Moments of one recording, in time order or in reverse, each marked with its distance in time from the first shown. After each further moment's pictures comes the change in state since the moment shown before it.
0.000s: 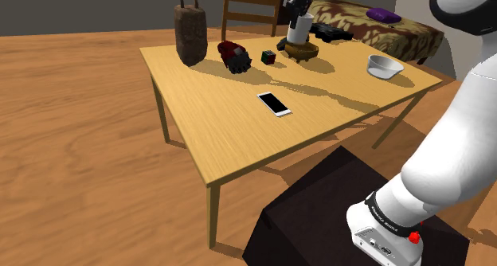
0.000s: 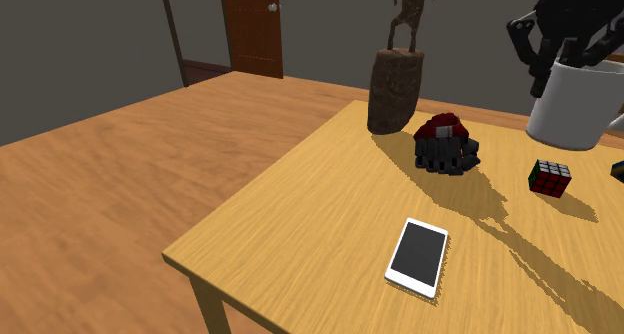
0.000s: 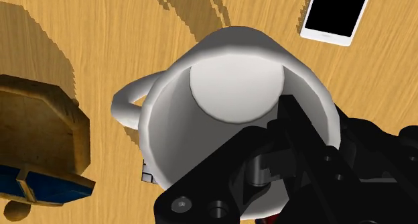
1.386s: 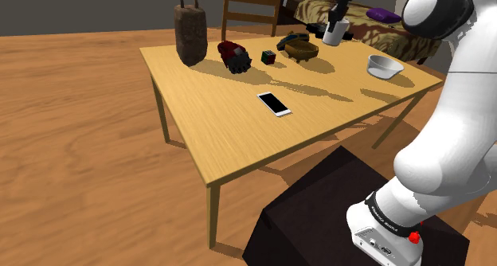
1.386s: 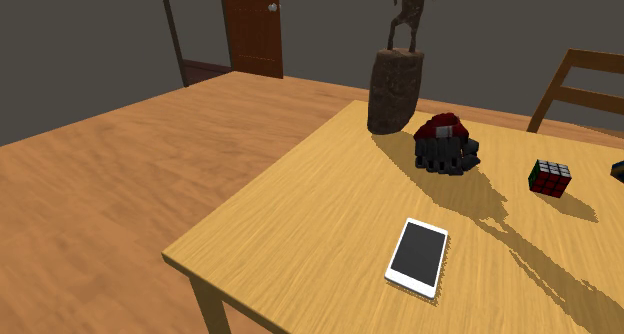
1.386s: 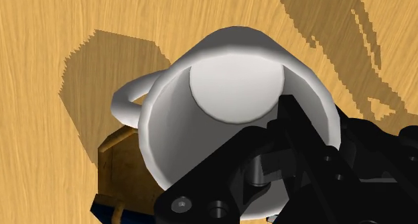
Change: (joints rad) arm -0.258 0.204 -0.111 0.244 0.047 -0.023 -0.363
